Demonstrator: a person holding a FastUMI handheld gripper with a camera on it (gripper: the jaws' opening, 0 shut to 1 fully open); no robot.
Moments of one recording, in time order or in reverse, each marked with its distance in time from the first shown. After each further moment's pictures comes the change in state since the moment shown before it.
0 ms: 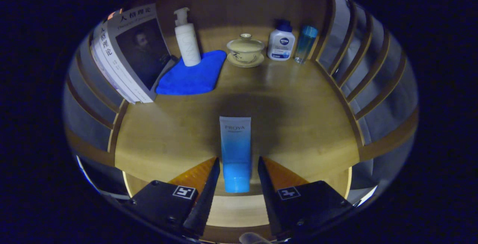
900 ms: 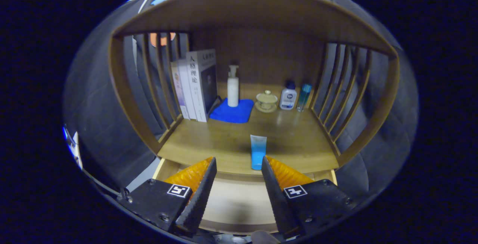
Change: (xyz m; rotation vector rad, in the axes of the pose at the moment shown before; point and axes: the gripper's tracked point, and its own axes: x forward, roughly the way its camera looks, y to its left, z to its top) arm -0.161 0.033 -0.050 -0.144 -0.502 0.122
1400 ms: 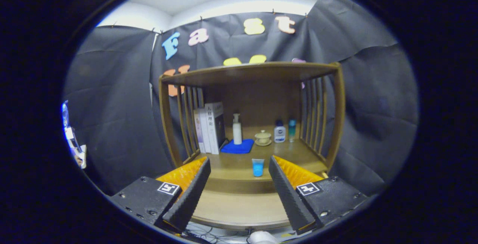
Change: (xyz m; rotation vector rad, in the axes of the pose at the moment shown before) arm -0.125 -0.016 -0.044 0.093 -0.446 0.022
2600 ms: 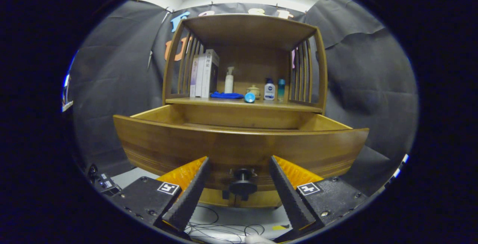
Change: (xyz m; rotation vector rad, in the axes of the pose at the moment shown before) arm -0.004 -0.011 -0.268 -0.112 0.101 -0.105
